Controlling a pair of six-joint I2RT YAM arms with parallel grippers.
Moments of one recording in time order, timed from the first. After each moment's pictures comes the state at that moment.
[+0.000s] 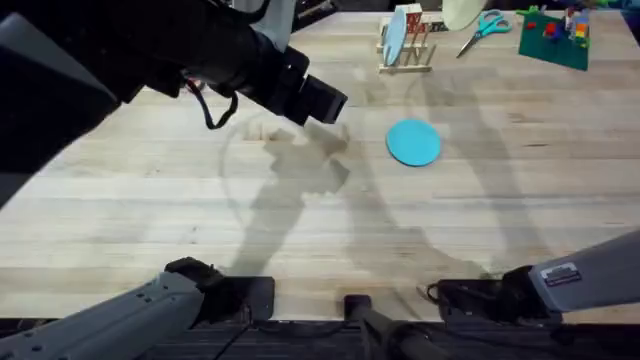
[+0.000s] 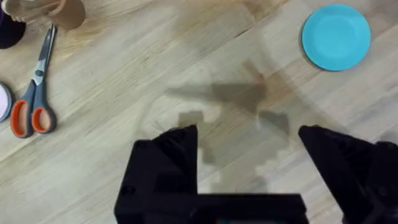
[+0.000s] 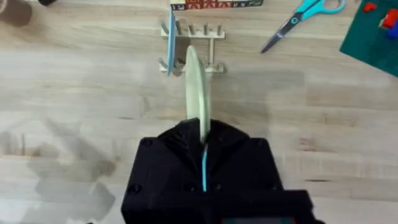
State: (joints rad) left arm -0.43 1.22 1.24 -0.96 0.06 0.12; right arm 0.18 1.73 1.99 -1.21 0.09 0.12
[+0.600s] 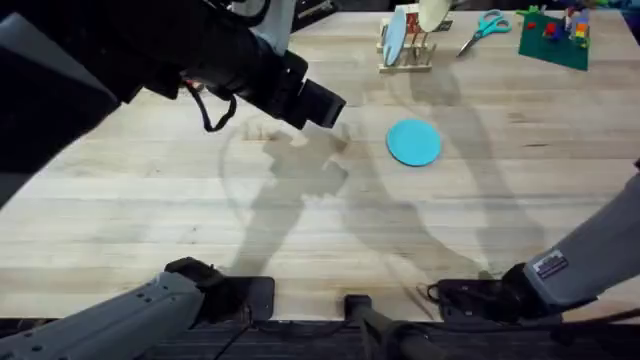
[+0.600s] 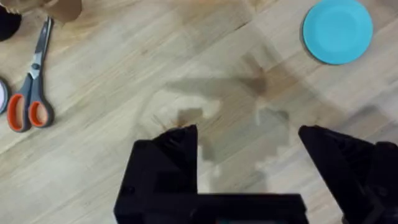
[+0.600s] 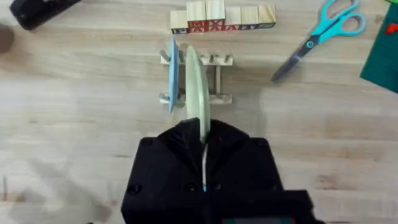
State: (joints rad) left arm -0.43 1.22 1.24 -0.98 0.06 0.11; right arm 0.21 1.91 1.99 -1.03 0.13 0.15
